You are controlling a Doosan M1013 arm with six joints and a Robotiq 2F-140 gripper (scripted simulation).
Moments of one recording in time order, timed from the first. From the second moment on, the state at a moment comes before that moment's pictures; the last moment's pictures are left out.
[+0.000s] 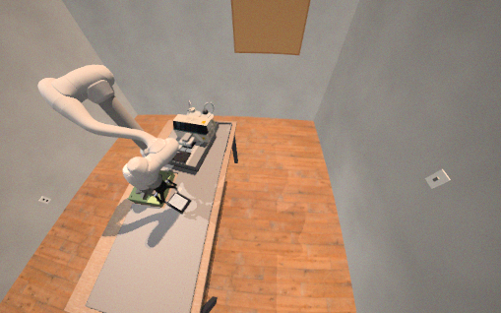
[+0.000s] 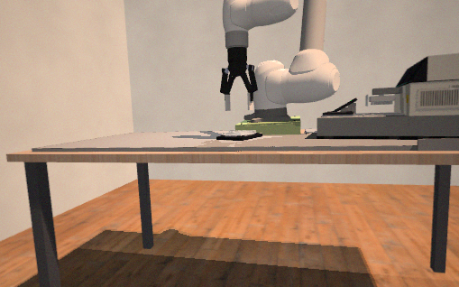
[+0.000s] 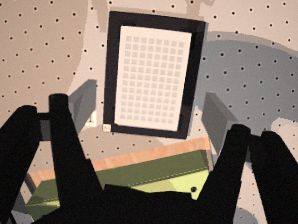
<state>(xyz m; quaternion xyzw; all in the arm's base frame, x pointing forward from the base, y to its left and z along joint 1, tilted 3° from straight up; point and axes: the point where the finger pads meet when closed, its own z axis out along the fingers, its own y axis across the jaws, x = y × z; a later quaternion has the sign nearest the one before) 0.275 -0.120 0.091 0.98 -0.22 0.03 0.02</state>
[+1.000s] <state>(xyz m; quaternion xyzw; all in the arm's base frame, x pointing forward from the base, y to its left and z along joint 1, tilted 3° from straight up) 0.276 -0.120 0.087 0.98 -0.22 0.03 0.02</state>
